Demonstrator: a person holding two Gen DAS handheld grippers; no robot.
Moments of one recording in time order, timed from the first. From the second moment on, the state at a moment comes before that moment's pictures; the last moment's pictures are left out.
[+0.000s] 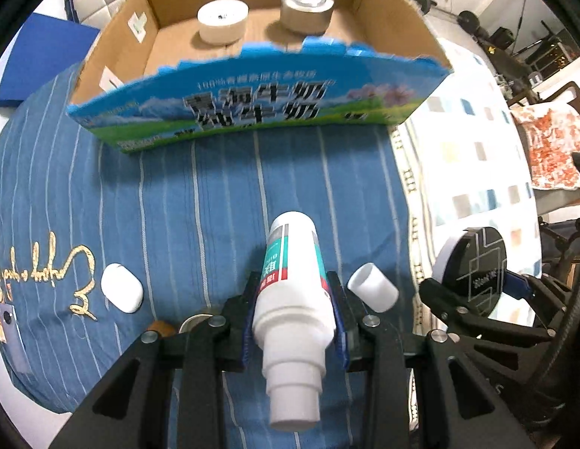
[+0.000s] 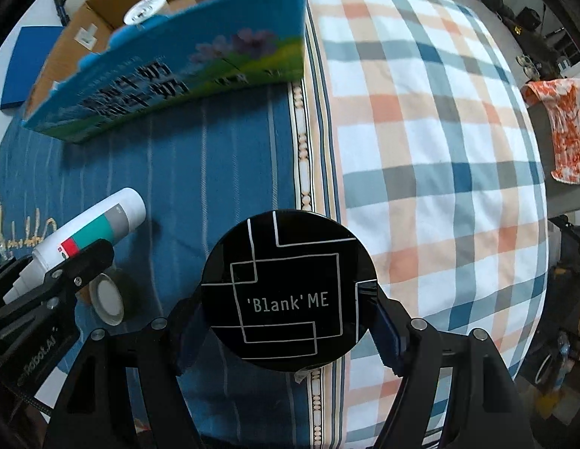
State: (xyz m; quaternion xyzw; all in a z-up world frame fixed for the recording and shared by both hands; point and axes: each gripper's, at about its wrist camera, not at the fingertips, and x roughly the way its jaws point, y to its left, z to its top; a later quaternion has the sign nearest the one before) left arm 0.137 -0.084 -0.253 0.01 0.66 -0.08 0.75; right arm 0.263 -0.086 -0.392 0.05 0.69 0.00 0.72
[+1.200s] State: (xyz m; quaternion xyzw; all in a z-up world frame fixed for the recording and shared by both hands) left arm 0.242 0.001 -0.152 -0.05 0.53 -0.08 0.84; right arm 0.338 -0.059 -0.256 0.07 0.60 0.08 0.79
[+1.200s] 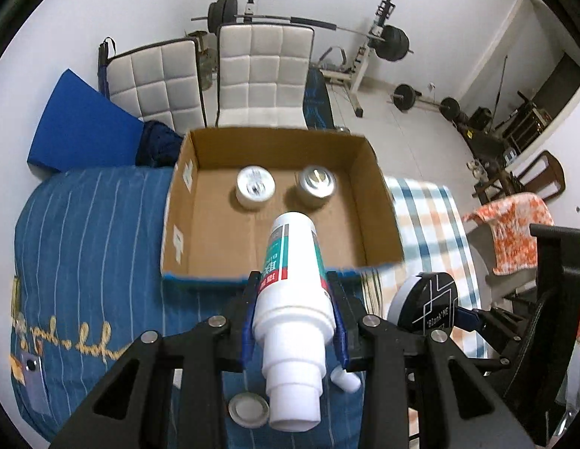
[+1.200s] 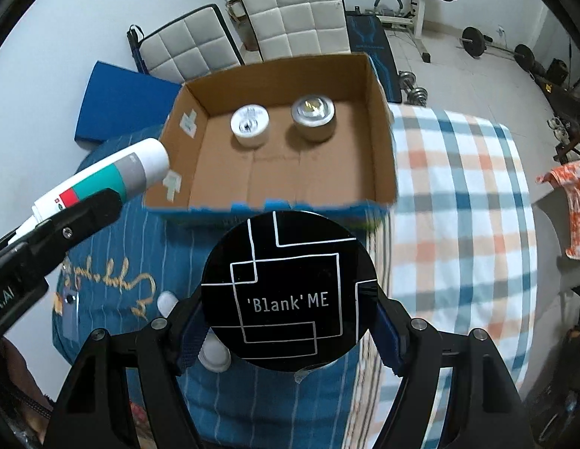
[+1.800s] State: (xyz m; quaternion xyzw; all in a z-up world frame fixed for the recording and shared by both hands) left arm 0.408 0.048 -0.260 -0.05 0.59 -0.03 0.81; right arm 0.513 -0.052 -0.375 0.08 0.67 0.03 0.74
